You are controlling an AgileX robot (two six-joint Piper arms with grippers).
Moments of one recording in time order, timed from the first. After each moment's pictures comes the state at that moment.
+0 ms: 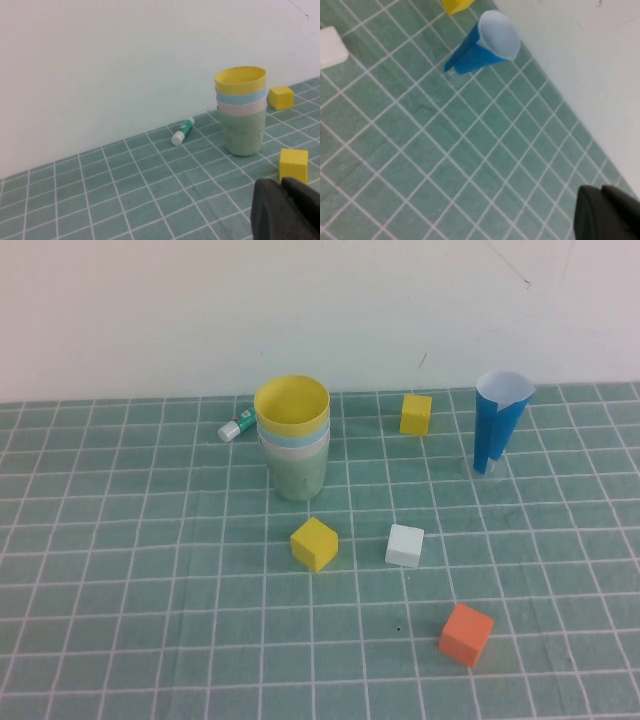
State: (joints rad) right arm 0.49 1.24 -1.42 -0.35 1.10 -0.39; left arm -0.33 -0.01 -0.25 0.08 0.37 0.03
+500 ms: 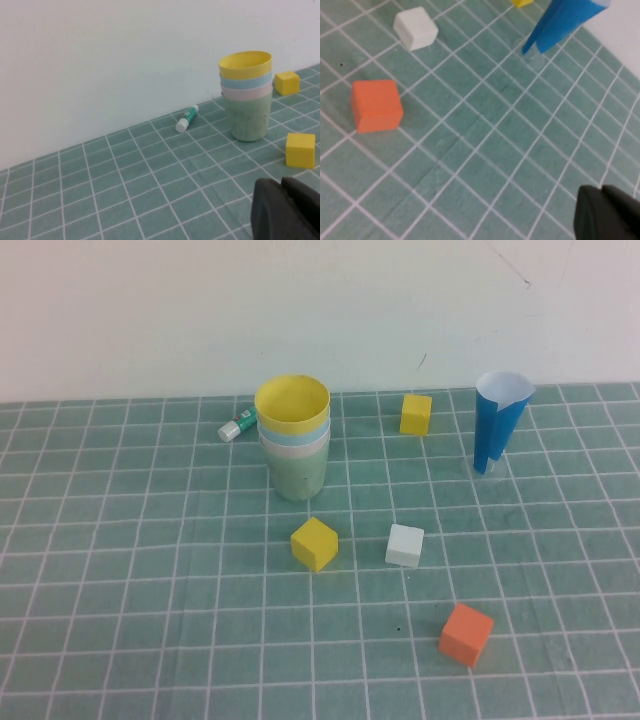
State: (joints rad) right arm 0.49 0.75 -0.62 -0.30 0.61 -0.20; left arm -0.33 -0.01 -0.23 0.10 0.38 0.02
